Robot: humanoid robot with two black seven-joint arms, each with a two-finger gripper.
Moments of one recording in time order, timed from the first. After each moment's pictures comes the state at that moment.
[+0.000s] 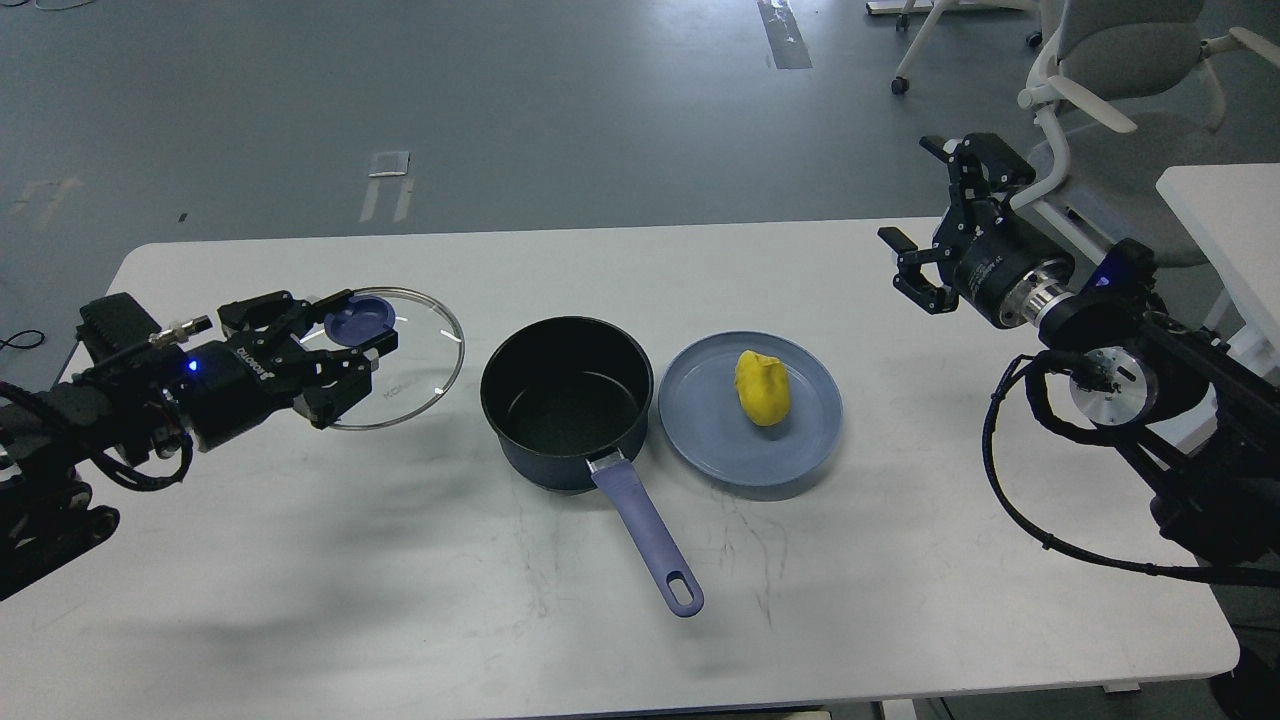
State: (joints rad) left arm -0.72 0.80 -0.18 -1.05 1.77 0.48 -0.49; right arm 0.61 -0.51 0.81 1.12 -0.28 0.10 0.09
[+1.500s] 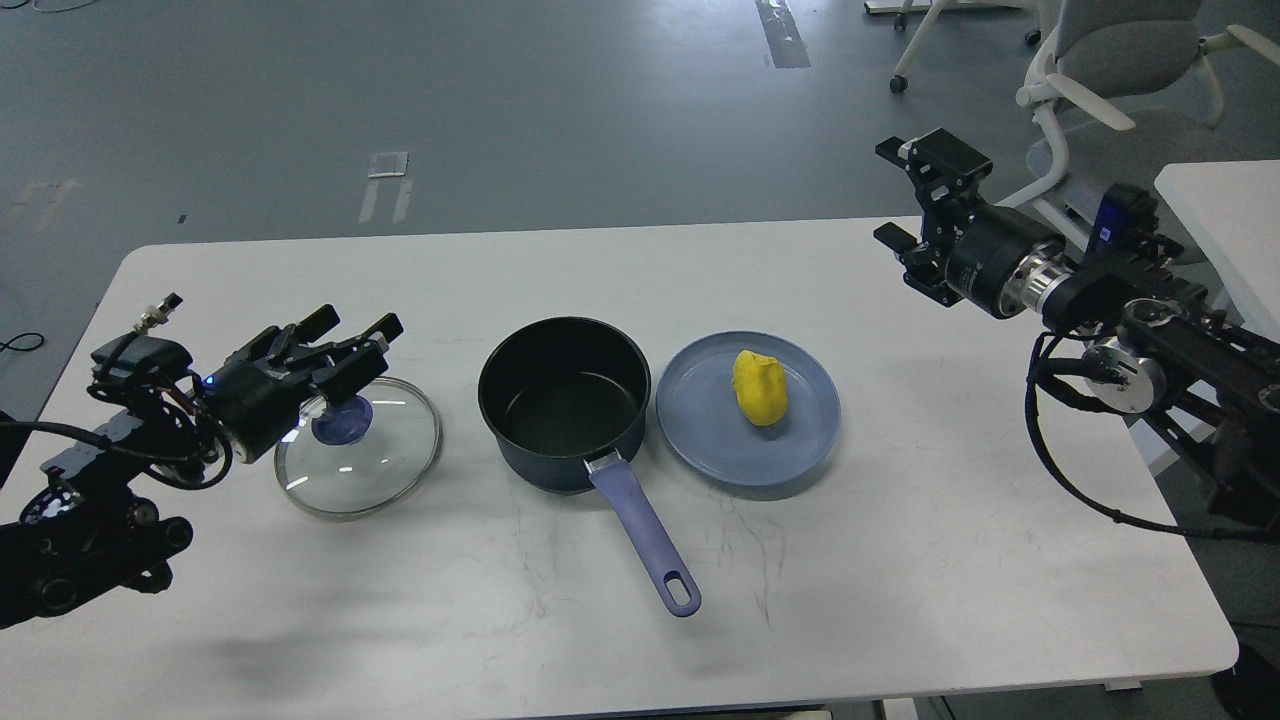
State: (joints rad) left arm -0.69 0.70 -0.23 -1.07 1.18 0.39 -0.49; right arm 0.80 -0.61 0.56 1.14 -0.71 0.16 0.12
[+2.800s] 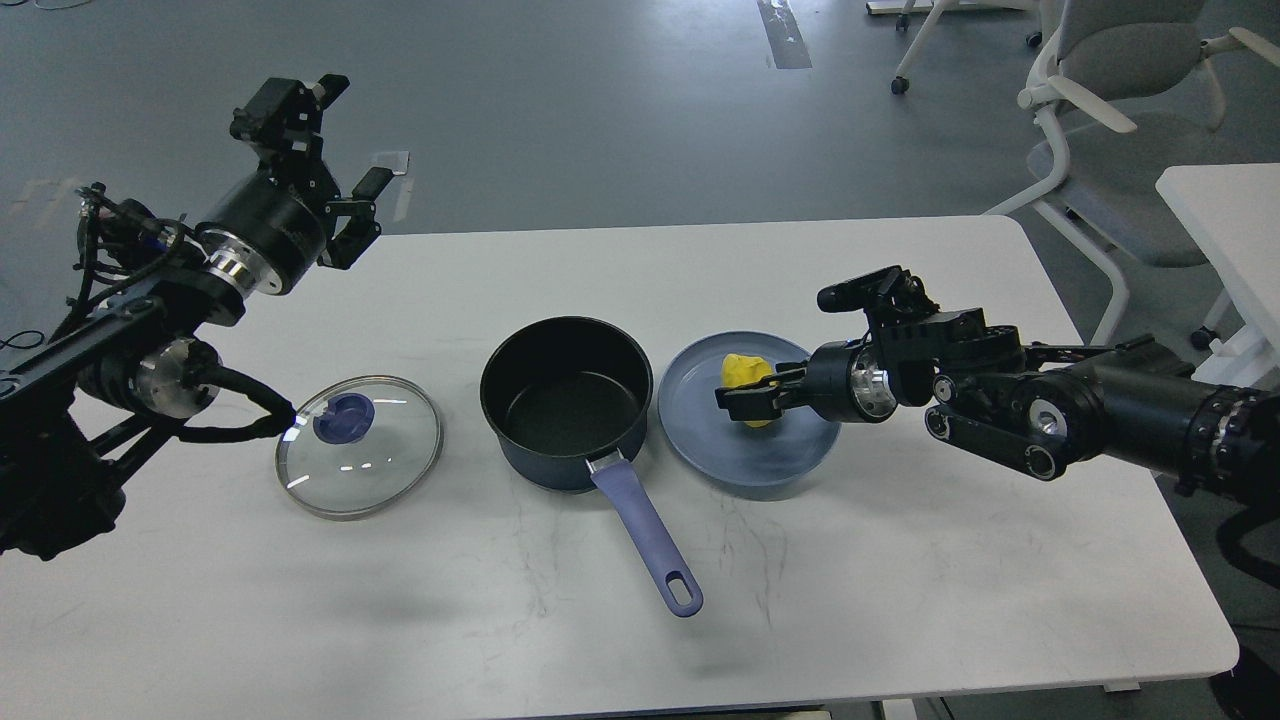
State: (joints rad) left arm -0.77 0.56 -0.58 -1.09 0.23 -0.06 -0.36; right arm 1.09 -0.29 -0.24 0.81 -1.29 0.18 0.26
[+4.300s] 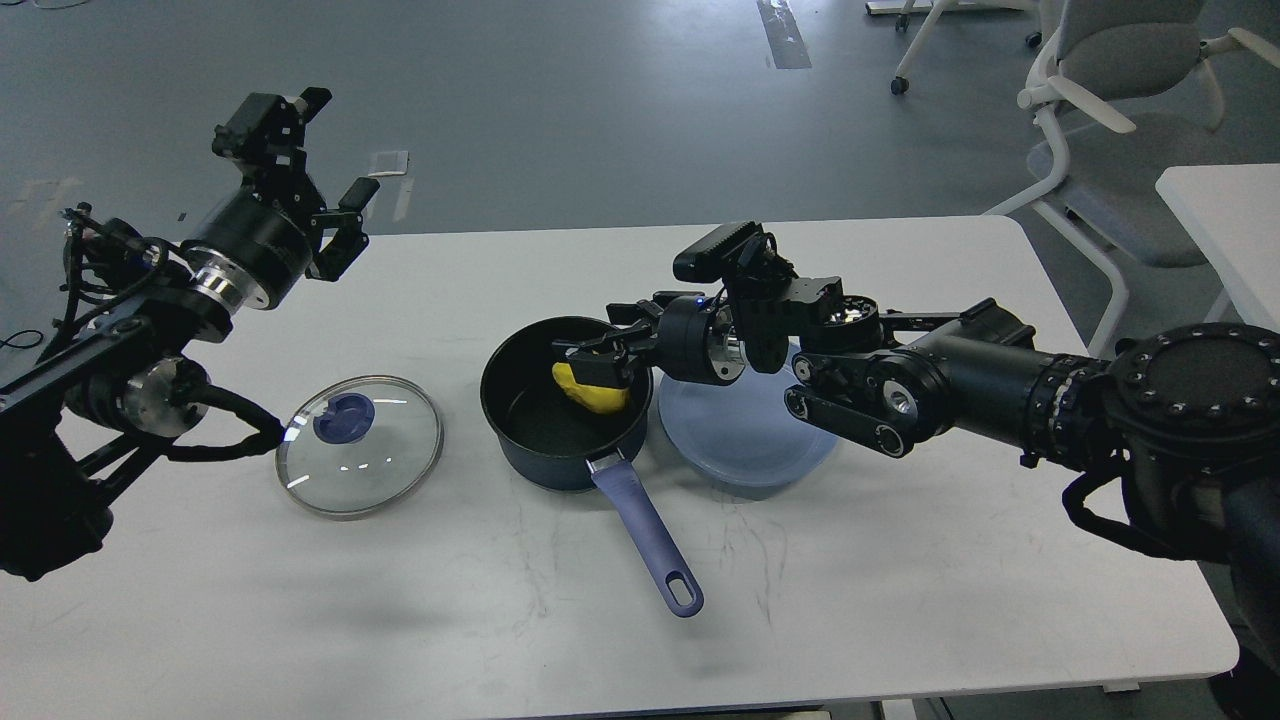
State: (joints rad) left arm -0.73 0.58 -0.60 -1.11 0.22 -0.07 -0.39; right arm 1.20 0.00 -0.23 0.68 -1.22 -0.04 0.38
